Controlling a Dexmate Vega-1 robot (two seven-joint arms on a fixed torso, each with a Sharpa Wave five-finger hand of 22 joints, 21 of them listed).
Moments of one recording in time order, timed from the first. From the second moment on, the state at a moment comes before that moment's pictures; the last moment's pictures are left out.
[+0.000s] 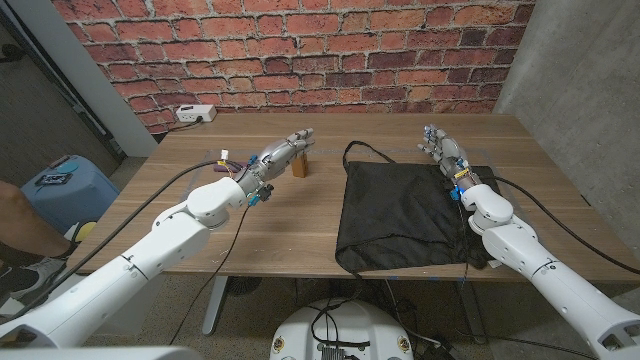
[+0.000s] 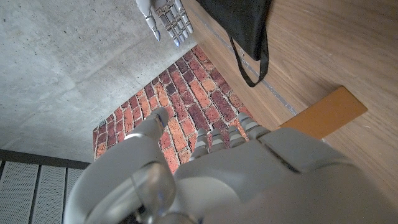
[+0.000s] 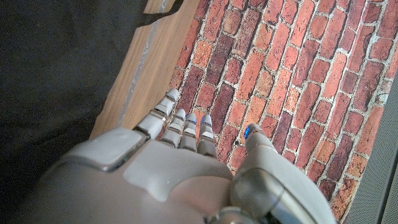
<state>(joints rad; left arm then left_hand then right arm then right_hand) 1.00 0.82 0.41 -1.89 -0.53 -0.07 -0.07 0.53 0.18 0.65 -0.07 0.23 0.01 0.02 0.18 0.17 -0.08 0.02 0.20 0.18 -0.09 0.07 0.17 0.16 0.02 0.05 0.24 0.16 -0.96 -0.61 -0.31 -1.46 0.61 0.28 -0.06 0.27 0.15 0.37 -0.06 0.18 0.19 -0.01 0.19 0.18 0.14 0.03 0.19 0.19 0.09 -0.04 0.20 0.21 0.35 -0.04 0.18 0.17</state>
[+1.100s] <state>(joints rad) 1.05 0.96 0.42 -2.03 -0.35 -0.07 -0.10 0.52 0.18 0.62 -0.07 0.23 0.03 0.01 0.18 0.17 -0.07 0.02 0.20 0.18 -0.10 0.07 0.17 0.17 0.04 0.09 0.22 0.17 -0.97 -0.70 -0.27 -1.49 0.59 0.25 -0.06 0.27 0.15 0.36 -0.06 0.18 0.18 -0.01 0.19 0.18 0.14 0.02 0.19 0.19 0.09 -0.04 0.20 0.21 0.35 -0.04 0.19 0.17</state>
